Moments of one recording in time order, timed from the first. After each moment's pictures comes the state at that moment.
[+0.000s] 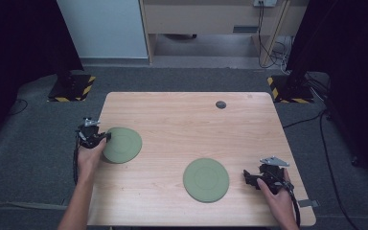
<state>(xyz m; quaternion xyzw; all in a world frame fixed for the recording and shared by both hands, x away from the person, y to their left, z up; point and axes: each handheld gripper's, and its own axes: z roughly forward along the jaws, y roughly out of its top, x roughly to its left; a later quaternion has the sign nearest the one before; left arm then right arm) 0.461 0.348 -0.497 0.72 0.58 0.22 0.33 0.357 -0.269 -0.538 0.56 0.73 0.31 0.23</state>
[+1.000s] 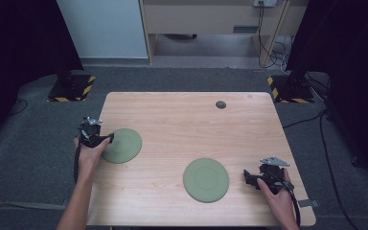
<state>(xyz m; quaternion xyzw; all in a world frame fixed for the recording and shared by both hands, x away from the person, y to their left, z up) 0.470 0.343 -0.497 0.73 0.57 0.25 0.28 0.357 -0.269 -0.538 0.56 0.73 0.31 0.23</state>
